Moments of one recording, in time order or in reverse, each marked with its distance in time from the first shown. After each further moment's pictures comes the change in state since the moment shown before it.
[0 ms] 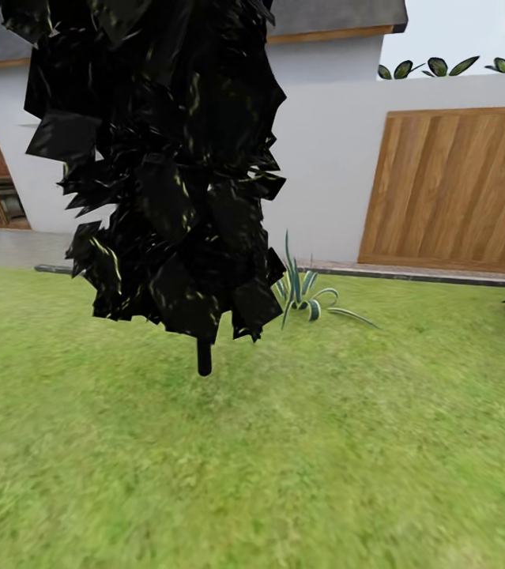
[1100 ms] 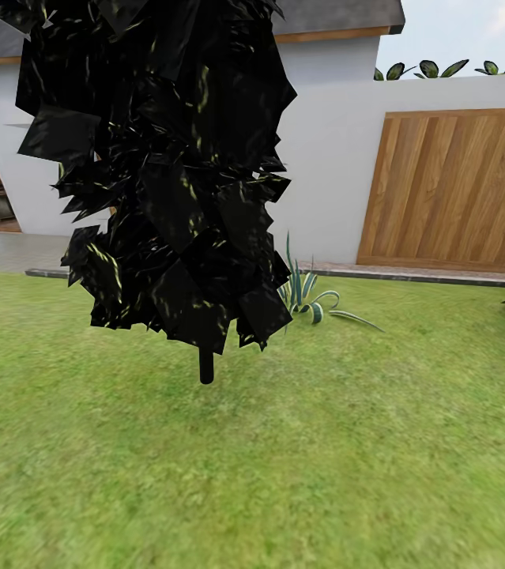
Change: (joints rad) left arm 0.000 0.002 -0.003 0.000 -0.005 -0.003 -0.004; right arm 0.000 0.000 0.001 -0.003 0.000 0.003 0.006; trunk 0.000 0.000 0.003
